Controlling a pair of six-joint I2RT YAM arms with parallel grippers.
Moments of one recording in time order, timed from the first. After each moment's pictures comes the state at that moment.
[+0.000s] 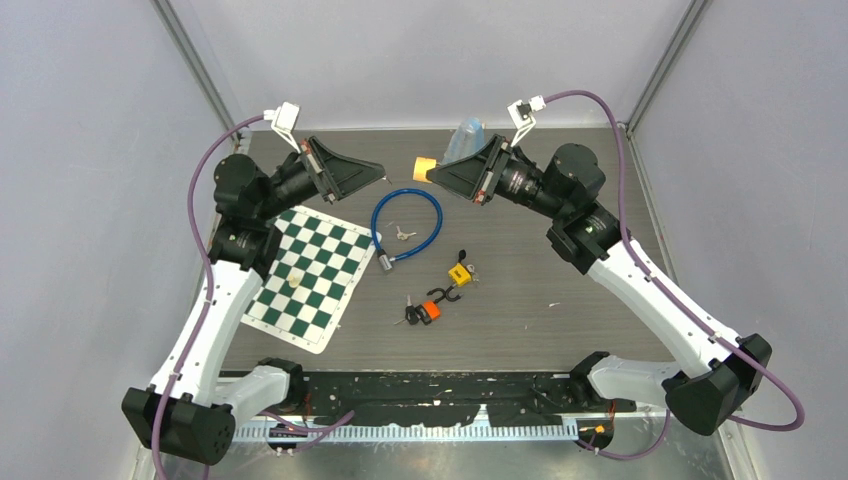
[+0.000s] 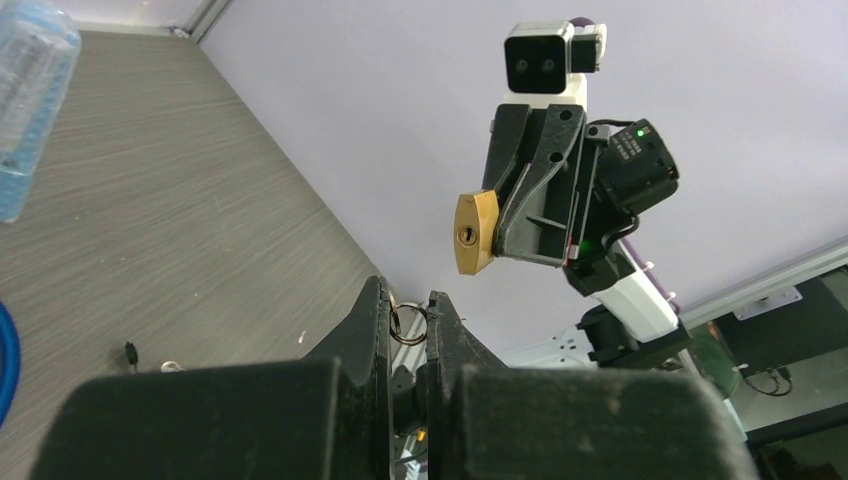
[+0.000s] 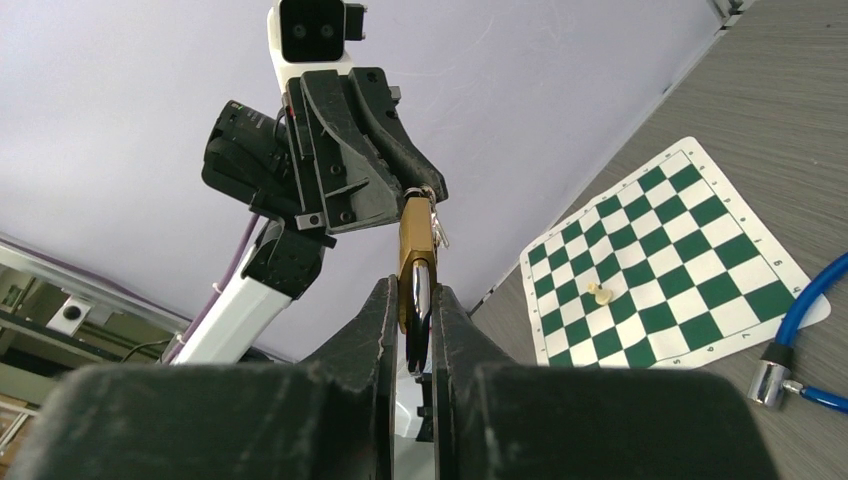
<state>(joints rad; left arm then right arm) -0.22 1.06 1.11 0.16 0.83 -0.99 0.59 1.18 1.22 0.10 -0.49 0.91</state>
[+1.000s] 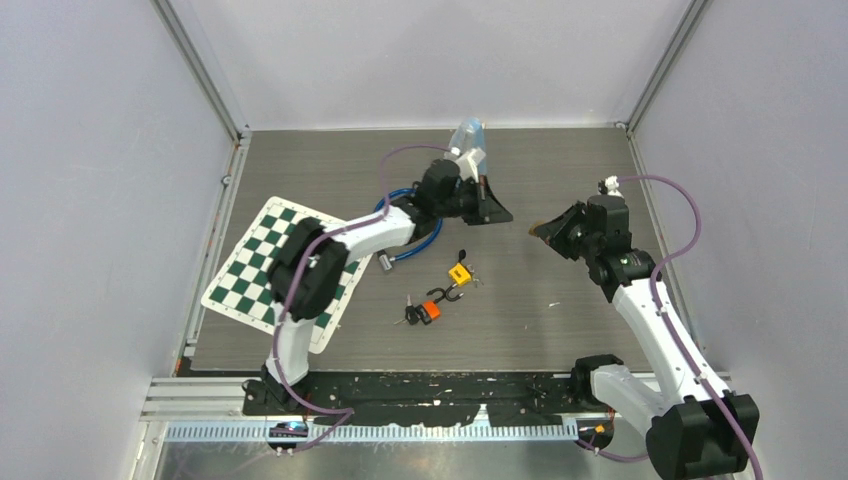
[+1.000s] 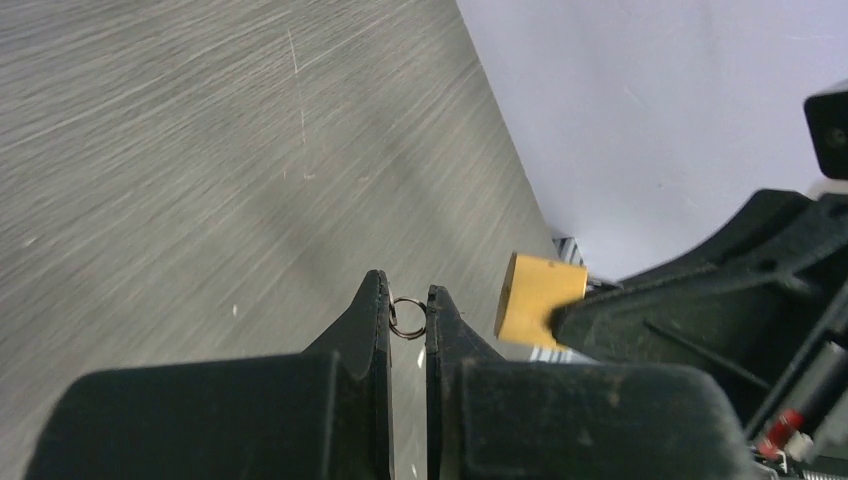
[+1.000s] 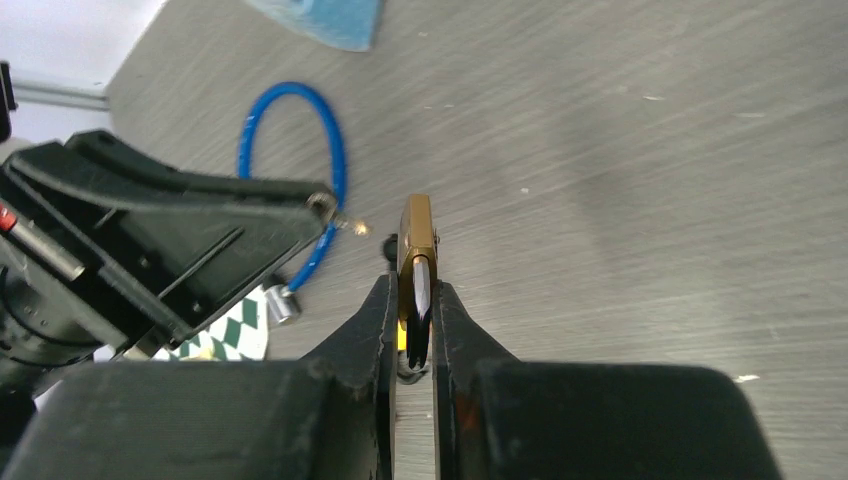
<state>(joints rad) -0.76 2.07 1.50 0.25 0.44 -0.80 0.11 0.96 0.77 -0.41 -0.09 0.76</state>
